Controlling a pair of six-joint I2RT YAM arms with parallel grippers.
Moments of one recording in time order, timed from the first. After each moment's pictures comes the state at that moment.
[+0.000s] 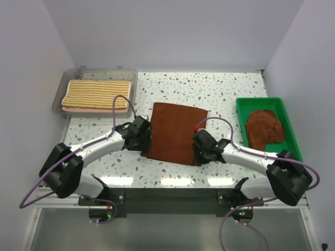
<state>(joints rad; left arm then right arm) -0.66 1.43 0.80 -0.54 -0.15 -0.59 0.77 1.31 0.60 -0.44 0.06 0.62</state>
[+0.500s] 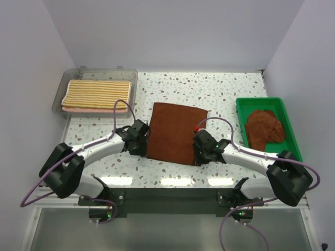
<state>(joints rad) -0.66 1.40 0.75 -0.53 -0.10 -0.59 0.77 1.31 0.60 -0.43 0.06 0.63</state>
